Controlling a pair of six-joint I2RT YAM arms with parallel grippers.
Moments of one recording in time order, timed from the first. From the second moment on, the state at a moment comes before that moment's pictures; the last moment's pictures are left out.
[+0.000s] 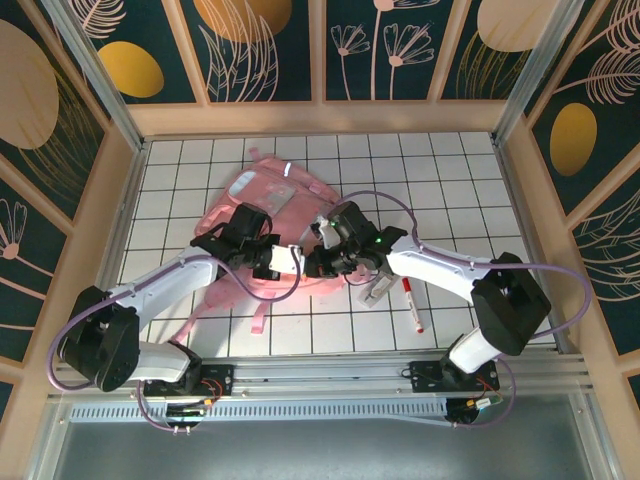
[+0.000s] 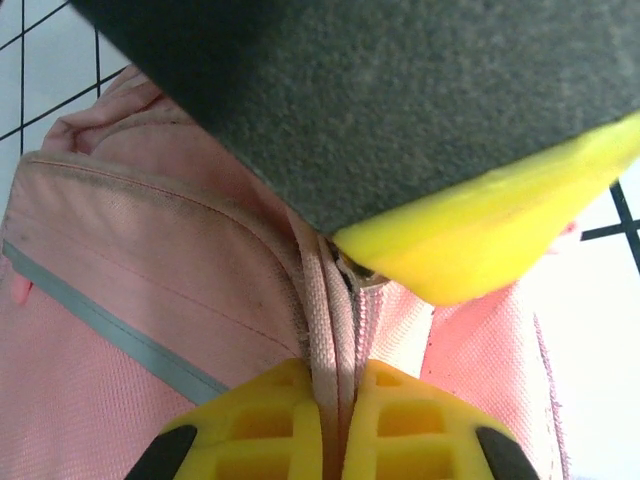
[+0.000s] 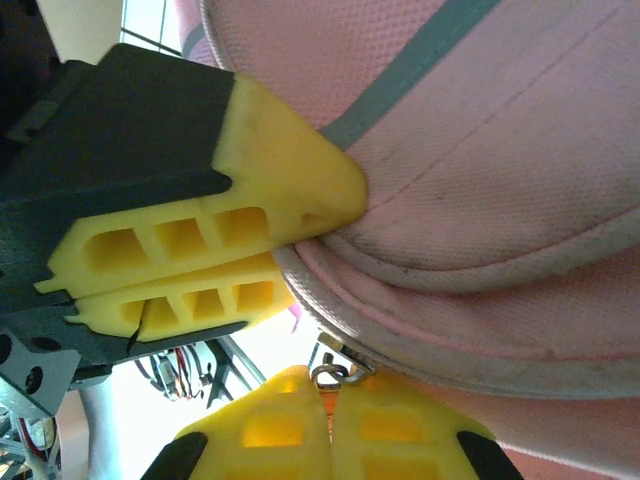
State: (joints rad) left arm -0.56 1.36 0.83 -0.40 0.41 1.15; right arm 0.82 1.55 1.00 -0.33 -0.53 0.64
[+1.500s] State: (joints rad) left arm -0.57 1.14 0.70 -0.28 0.54 0.74; right arm 0.58 1.70 1.23 -0.60 -0.44 -0.22
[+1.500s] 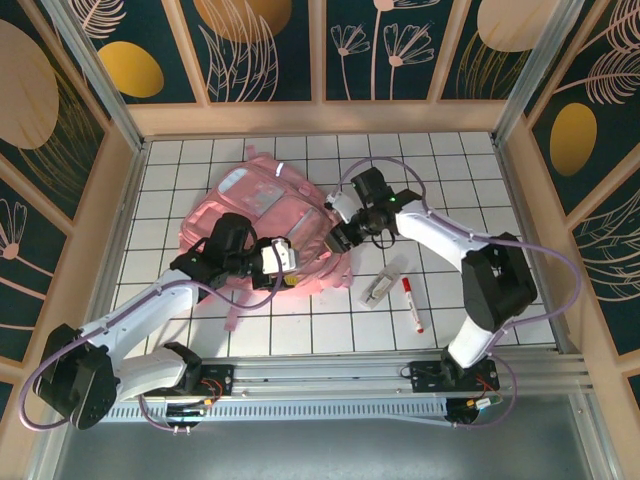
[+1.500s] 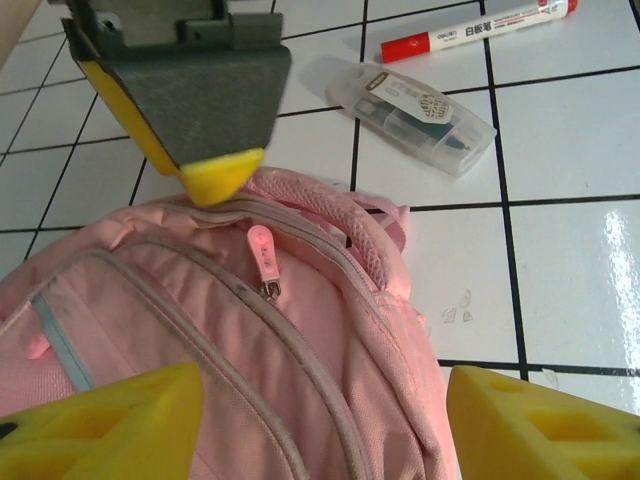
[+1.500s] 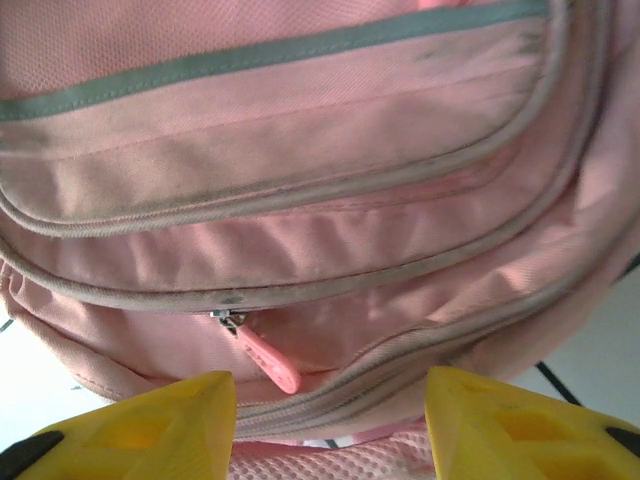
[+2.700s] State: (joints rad) left arm -0.57 1.00 0.55 -0.14 0.14 -0.15; right arm 0.69 1.70 1.27 -0.70 -0.45 -0.27
